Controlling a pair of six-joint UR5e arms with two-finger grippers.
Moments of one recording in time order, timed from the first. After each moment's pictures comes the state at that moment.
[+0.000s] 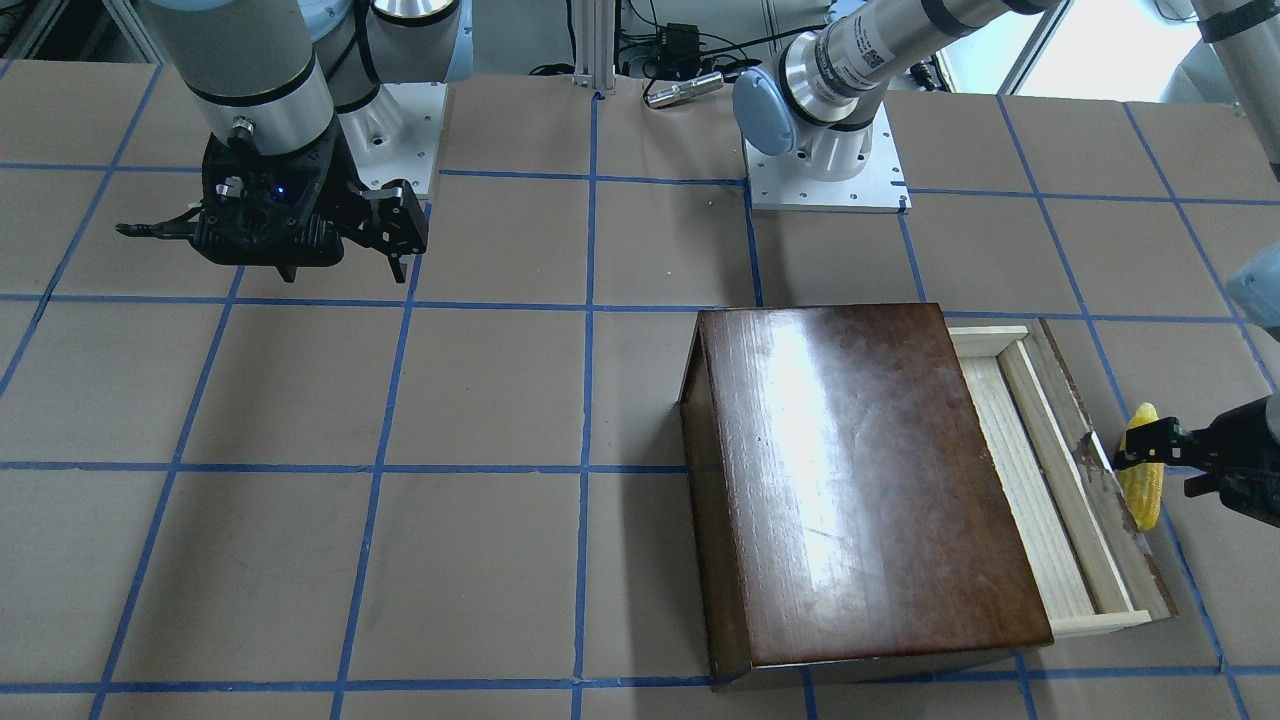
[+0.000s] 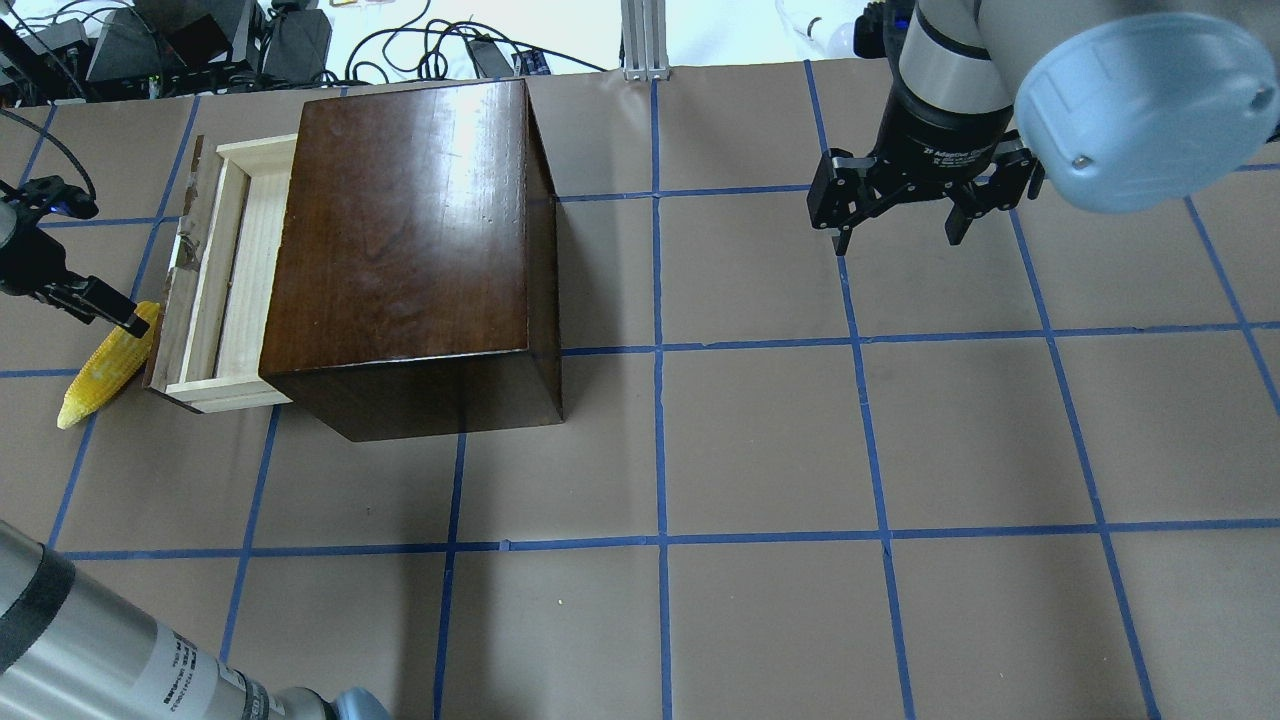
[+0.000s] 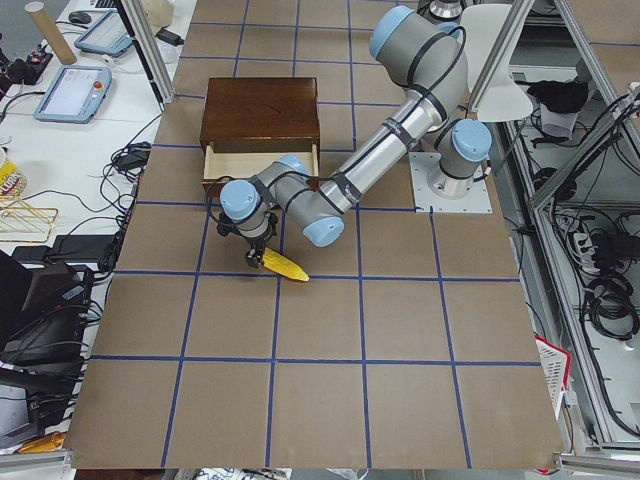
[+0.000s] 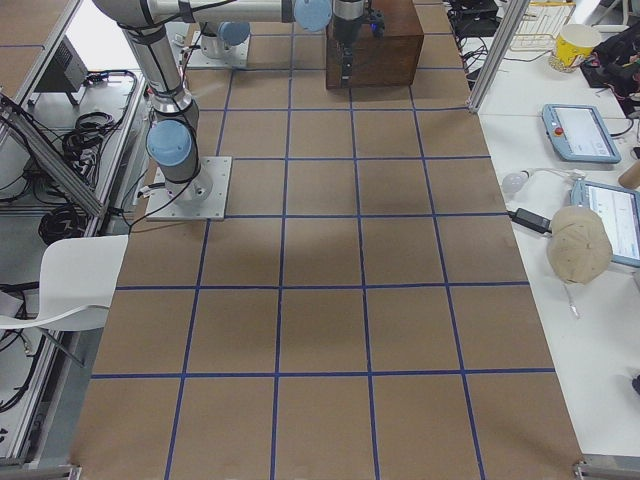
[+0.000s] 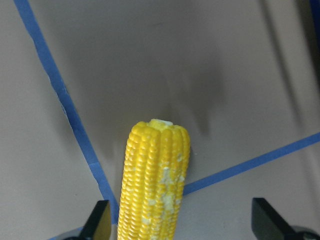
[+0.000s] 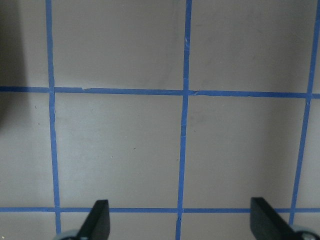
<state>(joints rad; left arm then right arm) -0.89 -2.15 -1.49 -1.19 1.55 1.02 1.66 -1.53 1.57 -1.60 -1.60 0.06</state>
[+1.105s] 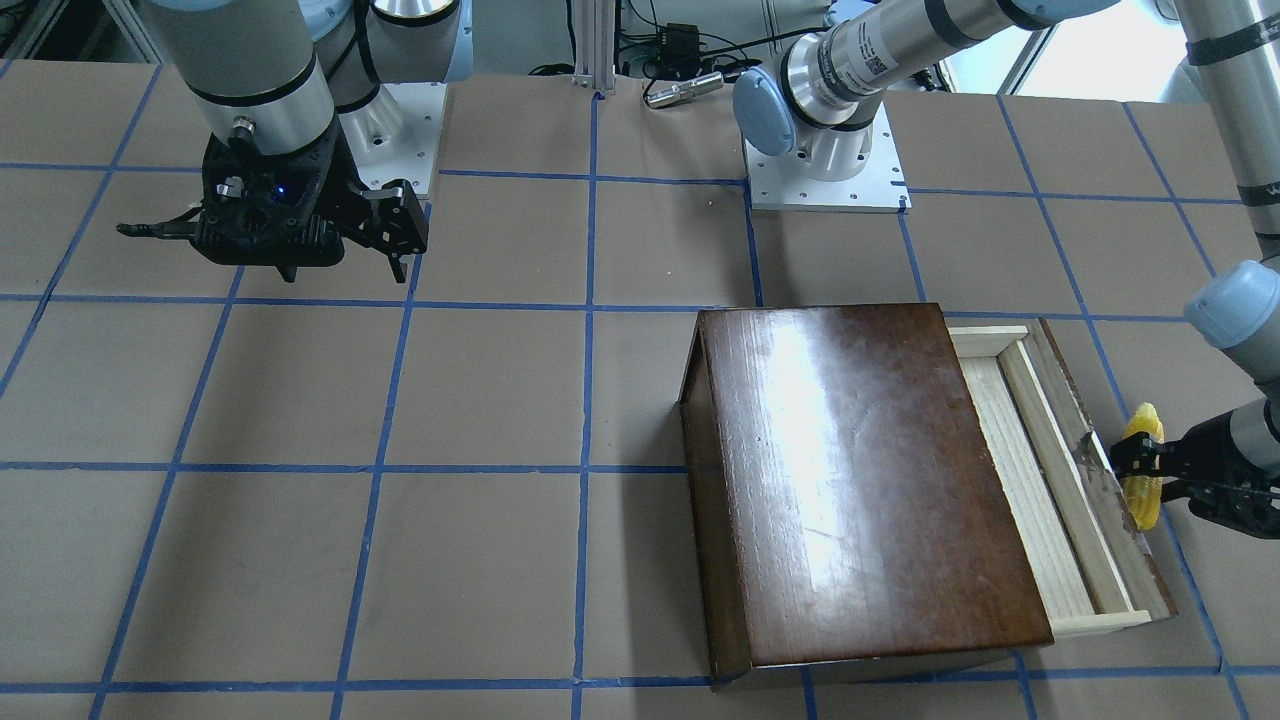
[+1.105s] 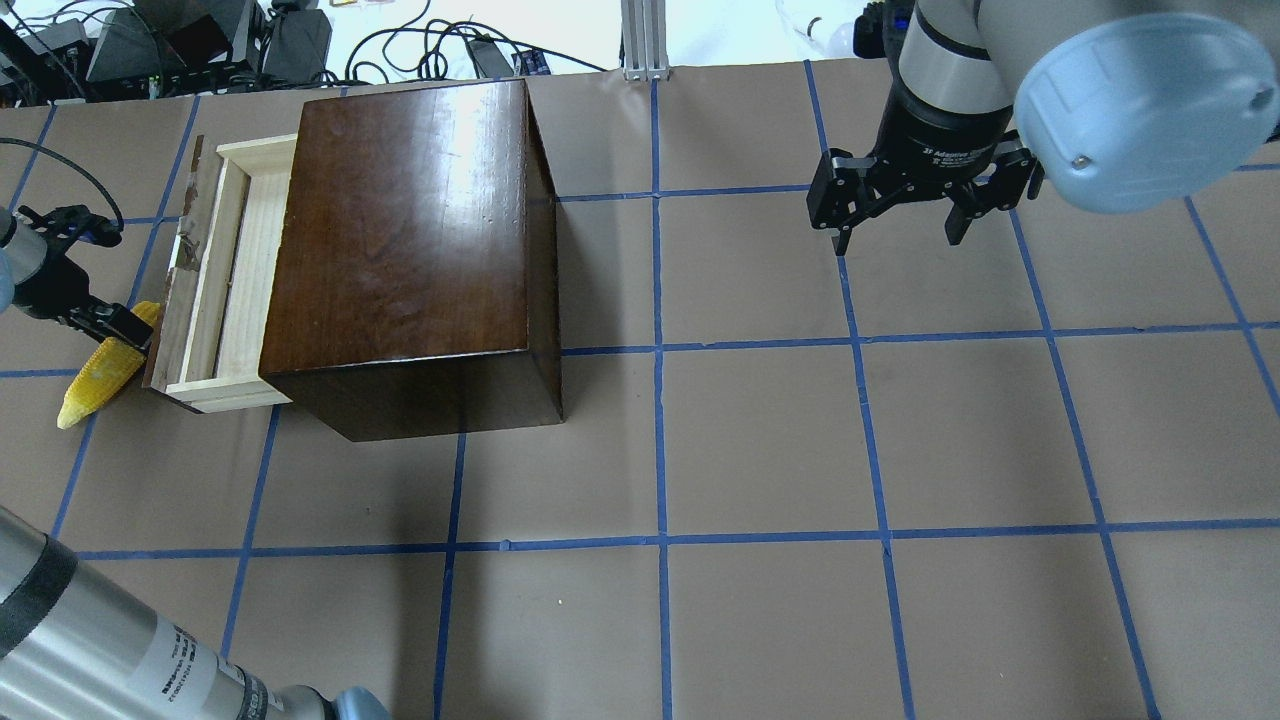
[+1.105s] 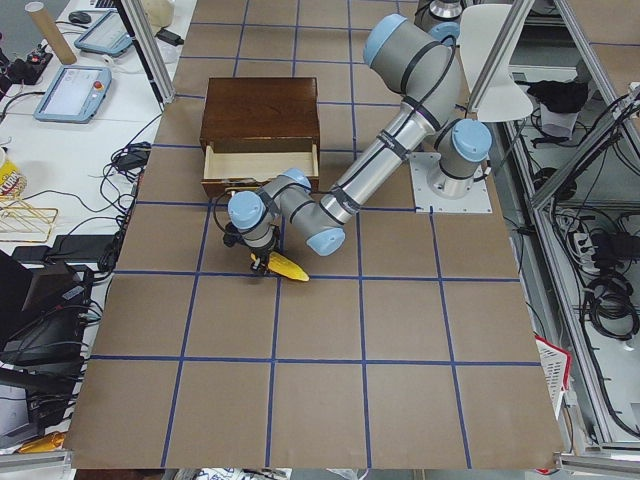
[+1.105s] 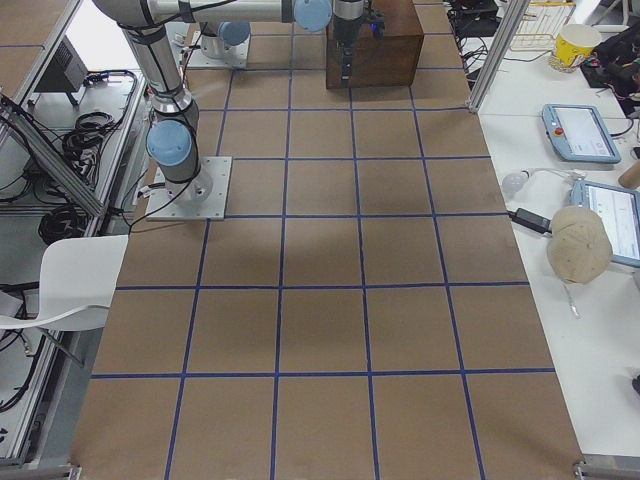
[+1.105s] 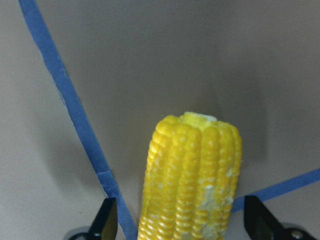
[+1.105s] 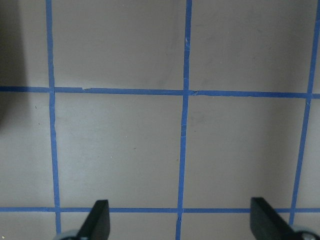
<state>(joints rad) -0.89 -2.19 -1.55 -1.07 1.59 1.01 1.66 -1.53 1.57 -1.60 -1.60 0.06</state>
